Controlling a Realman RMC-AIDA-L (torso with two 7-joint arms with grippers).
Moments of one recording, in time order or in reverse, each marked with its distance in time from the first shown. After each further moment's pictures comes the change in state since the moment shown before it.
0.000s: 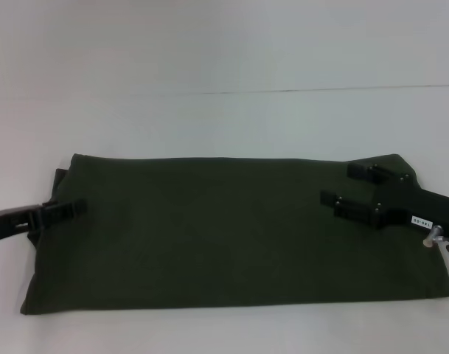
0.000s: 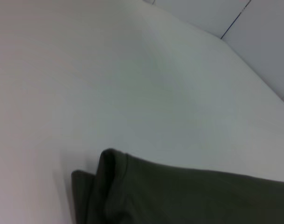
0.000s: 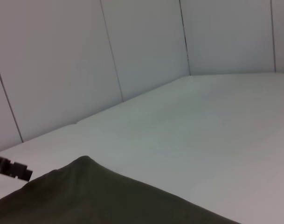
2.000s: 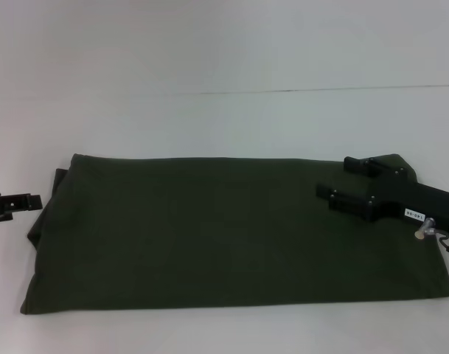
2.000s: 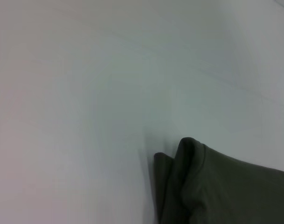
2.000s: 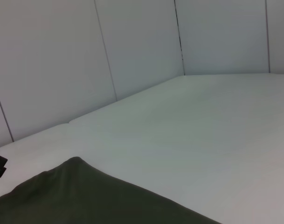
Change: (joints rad) left arm -0.079 0.077 -0.069 0.096 0.267 0.066 -0.345; right arm 0.024 0.003 -0.001 0.014 0.007 0.045 -0.009
